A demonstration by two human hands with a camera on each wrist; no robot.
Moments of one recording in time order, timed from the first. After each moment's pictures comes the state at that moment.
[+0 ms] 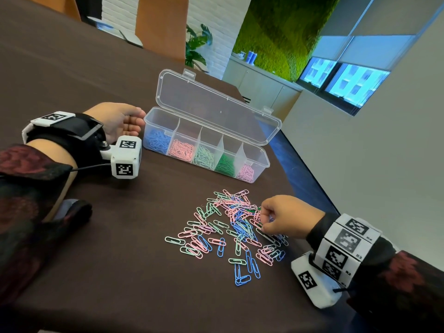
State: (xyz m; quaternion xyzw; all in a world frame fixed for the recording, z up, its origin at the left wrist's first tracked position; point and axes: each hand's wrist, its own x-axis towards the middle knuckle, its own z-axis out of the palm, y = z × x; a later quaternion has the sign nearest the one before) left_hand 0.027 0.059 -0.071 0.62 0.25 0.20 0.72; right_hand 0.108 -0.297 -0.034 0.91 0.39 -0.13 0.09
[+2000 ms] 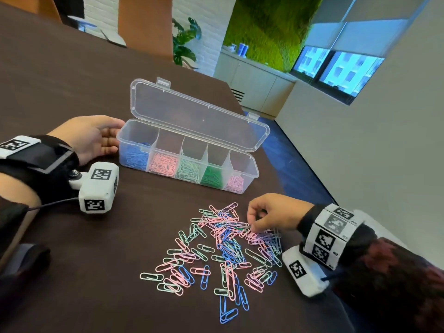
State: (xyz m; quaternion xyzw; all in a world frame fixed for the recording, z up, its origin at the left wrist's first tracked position) left_hand 0.037 0.059 -0.067 0.60 0.23 0.21 0.73; right_hand 0.162 -0.290 -0.030 0.88 0.41 -0.25 -0.04
